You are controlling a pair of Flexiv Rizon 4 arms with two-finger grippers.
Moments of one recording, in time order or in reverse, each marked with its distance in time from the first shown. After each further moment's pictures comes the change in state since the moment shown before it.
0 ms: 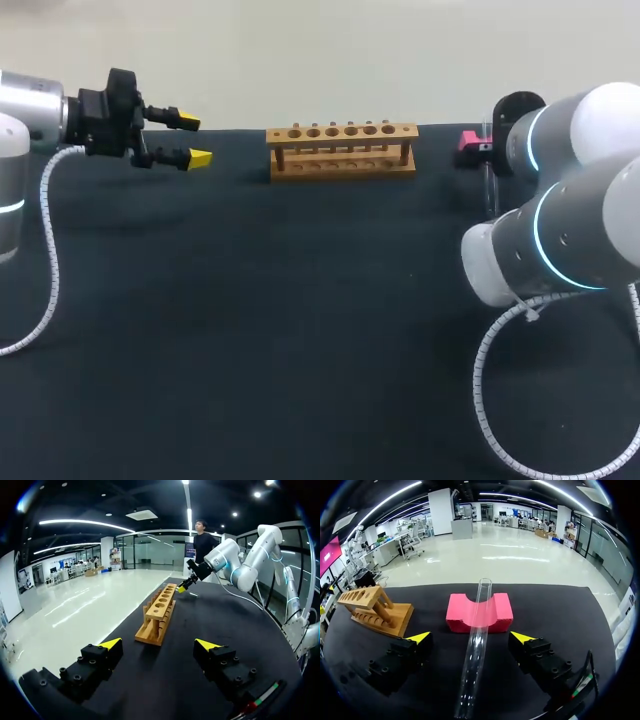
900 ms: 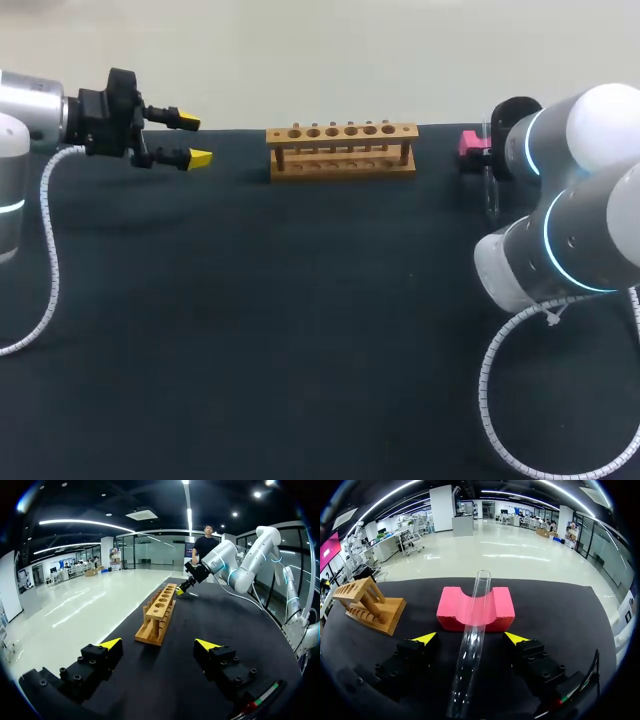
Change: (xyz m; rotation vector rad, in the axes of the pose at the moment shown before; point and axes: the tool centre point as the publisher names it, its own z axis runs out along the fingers) left arm 0.000 0.000 0.000 0.000 0.000 0.000; right arm 0.007 -0.006 0.016 0.007 0.025 -0.021
